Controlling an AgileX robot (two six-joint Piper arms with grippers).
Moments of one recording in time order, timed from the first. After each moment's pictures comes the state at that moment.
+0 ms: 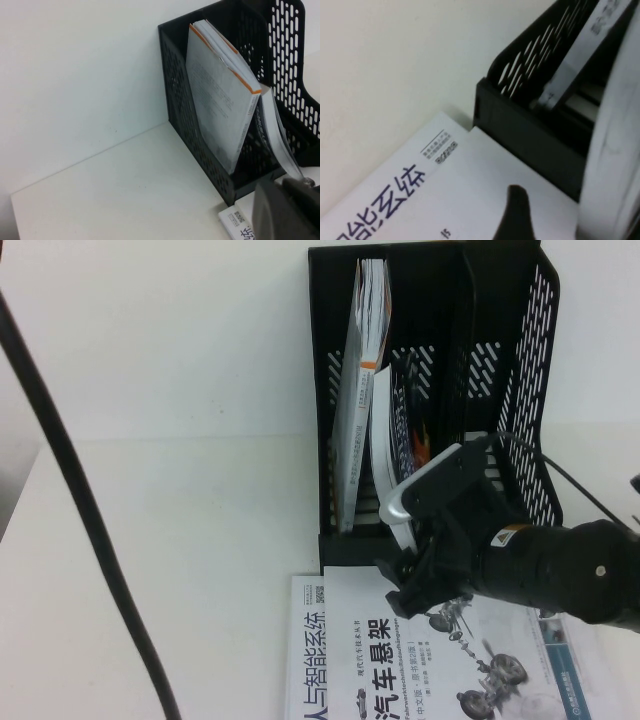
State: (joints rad) right arm 0.67 1.67 -0.87 0.72 -0.05 -0.81; left arm -0.59 1.08 -1.75 0.16 1.24 -0.11
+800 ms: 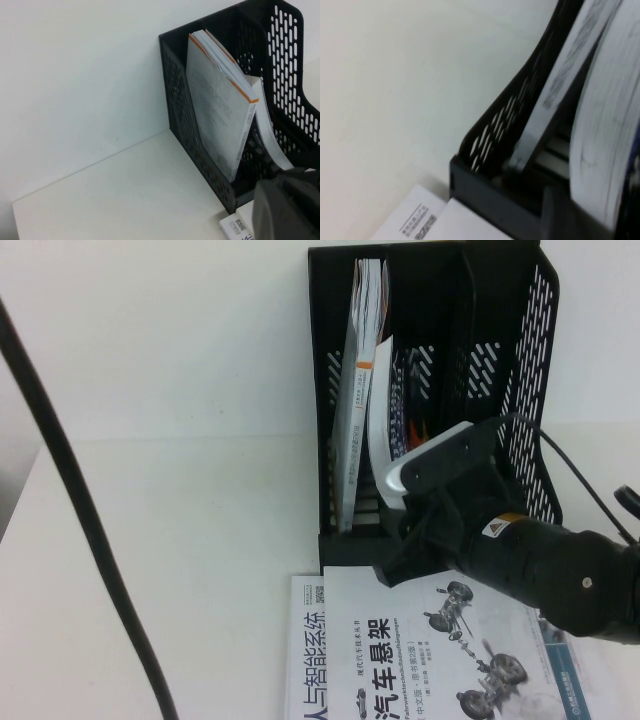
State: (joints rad) right arm 0.71 1.68 -0.87 0.76 -0.25 -0.75; left arm -0.59 1.08 -1.75 0.16 1.22 -0.11
